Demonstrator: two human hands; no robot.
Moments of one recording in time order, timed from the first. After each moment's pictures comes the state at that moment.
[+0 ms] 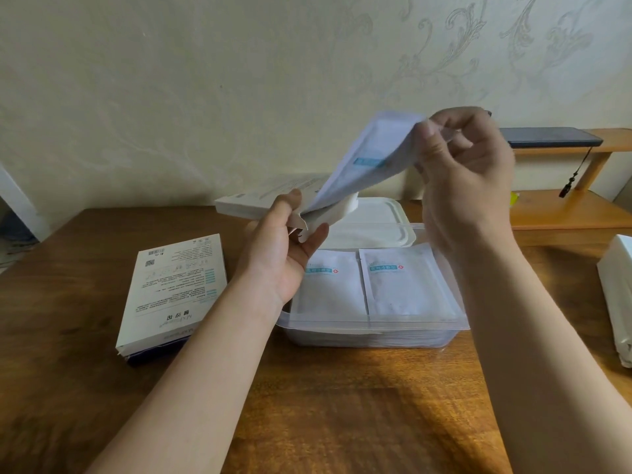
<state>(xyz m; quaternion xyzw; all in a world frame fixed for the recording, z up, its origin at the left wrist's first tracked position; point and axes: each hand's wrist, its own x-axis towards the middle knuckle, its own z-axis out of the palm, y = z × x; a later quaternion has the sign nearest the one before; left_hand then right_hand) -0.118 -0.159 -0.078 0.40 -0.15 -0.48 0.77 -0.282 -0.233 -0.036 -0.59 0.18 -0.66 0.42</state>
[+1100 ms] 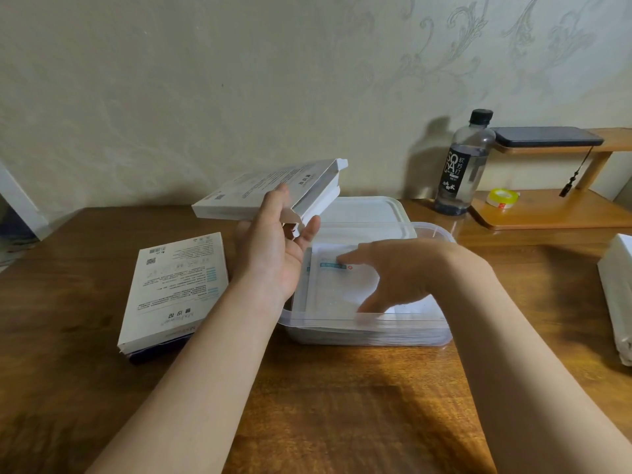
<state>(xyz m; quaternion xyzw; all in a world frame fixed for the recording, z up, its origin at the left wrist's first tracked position) -0.117 -0.160 -0.081 0.38 -0.11 -0.43 0.81 -0.271 -0.220 -0.063 -0.91 0.36 0.14 0.15</state>
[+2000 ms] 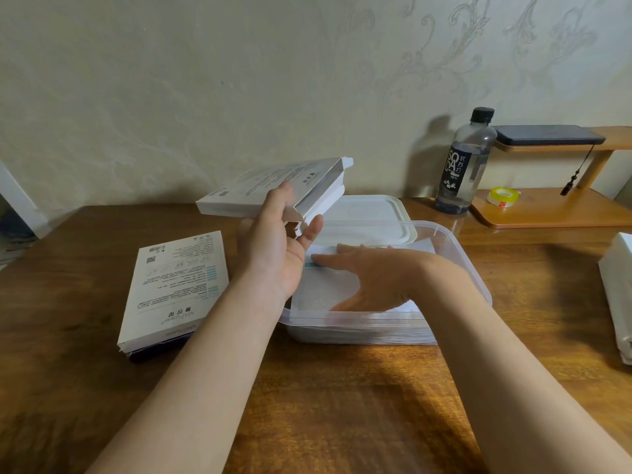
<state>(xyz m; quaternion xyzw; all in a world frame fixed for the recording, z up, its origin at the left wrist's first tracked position) -0.119 -0.159 -0.078 0.37 -0.12 -0.44 0.81 -0.253 -0.214 -0.076 -0.92 0.33 0.15 0.13</state>
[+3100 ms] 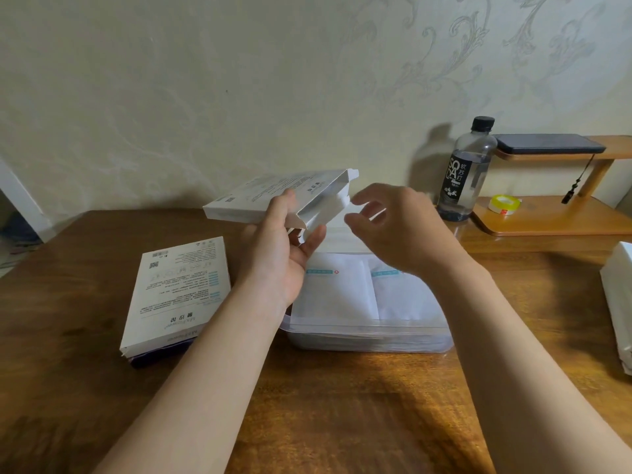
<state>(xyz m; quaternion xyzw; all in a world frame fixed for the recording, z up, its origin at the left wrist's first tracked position) -0.116 -0.161 -0.081 0.40 -0.13 -0.44 0.79 -0.262 -0.226 -0.059 -0.83 0.42 -0.32 0.18</state>
